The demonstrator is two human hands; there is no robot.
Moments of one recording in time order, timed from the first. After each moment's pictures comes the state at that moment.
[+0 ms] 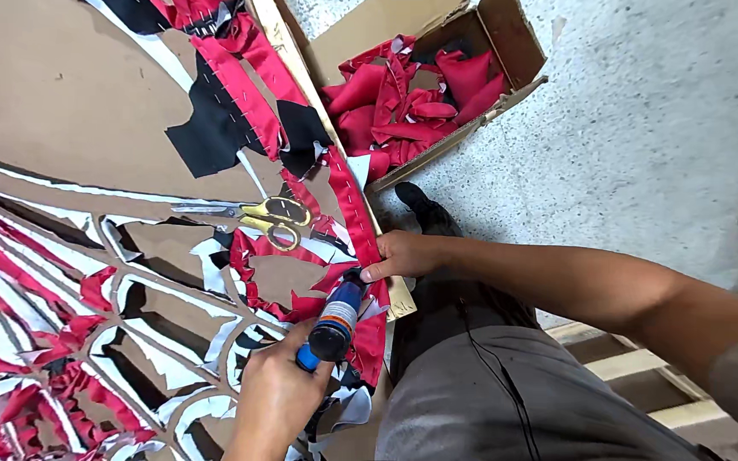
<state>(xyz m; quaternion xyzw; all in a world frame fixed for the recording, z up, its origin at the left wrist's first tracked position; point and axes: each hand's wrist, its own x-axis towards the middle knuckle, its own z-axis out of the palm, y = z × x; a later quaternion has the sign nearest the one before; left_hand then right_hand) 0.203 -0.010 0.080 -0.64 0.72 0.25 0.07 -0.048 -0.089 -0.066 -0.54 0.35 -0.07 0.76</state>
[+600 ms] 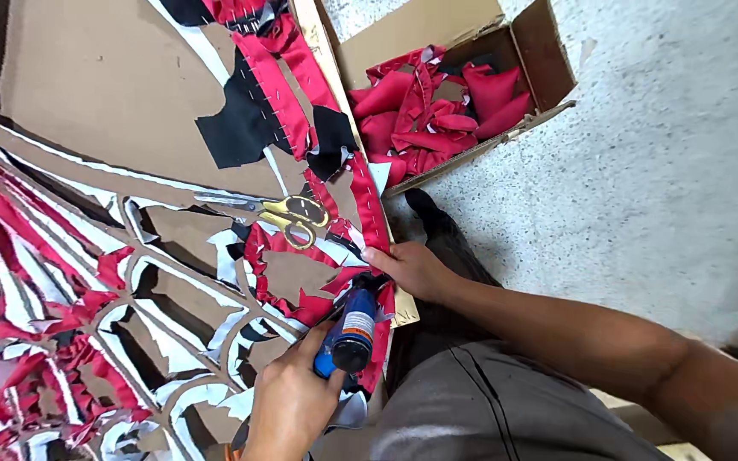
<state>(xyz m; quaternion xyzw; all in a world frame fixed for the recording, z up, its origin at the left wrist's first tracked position) 0.187 0.004 0.086 -0.67 0.70 0.24 0.08 -0.033 -0.071 -0.043 -0.47 0.56 -0.08 0.68</state>
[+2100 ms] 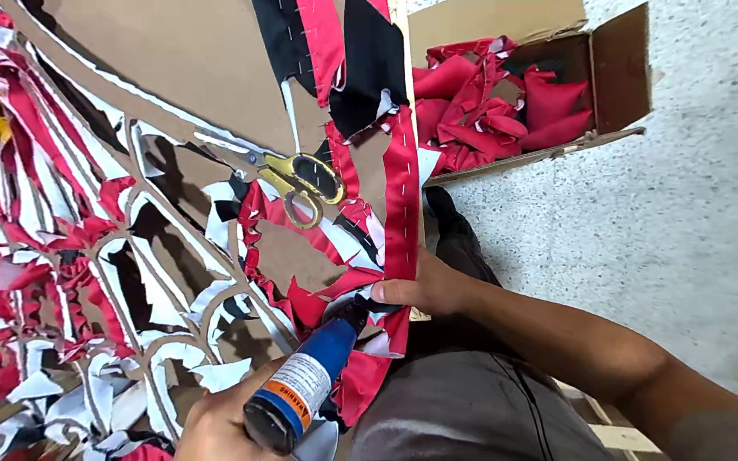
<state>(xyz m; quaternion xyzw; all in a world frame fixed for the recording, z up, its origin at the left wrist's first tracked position) 0.227 0.024 0.163 -0.72 0.58 0.38 0.01 -0.013 -0.076 -0.017 -0.43 0.29 -0.22 0.83</state>
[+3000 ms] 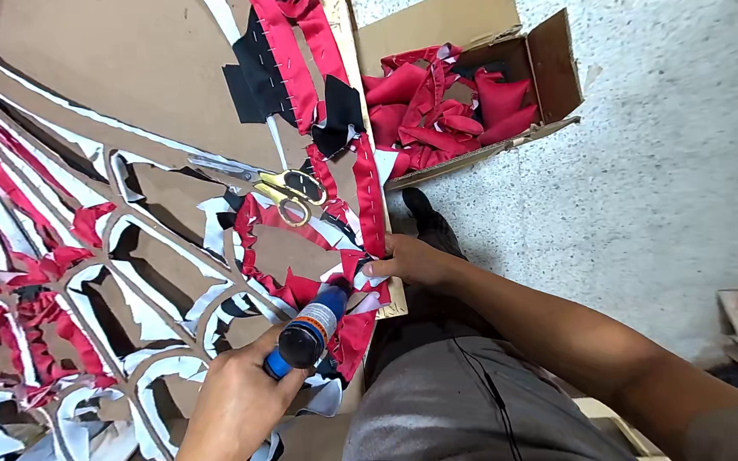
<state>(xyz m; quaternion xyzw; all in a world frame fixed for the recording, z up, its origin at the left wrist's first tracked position) 0.216 0.012 0.104 -0.71 0.63 0.31 0.06 -0.043 -0.076 -0.065 -0.44 0.39 -0.09 0.80</state>
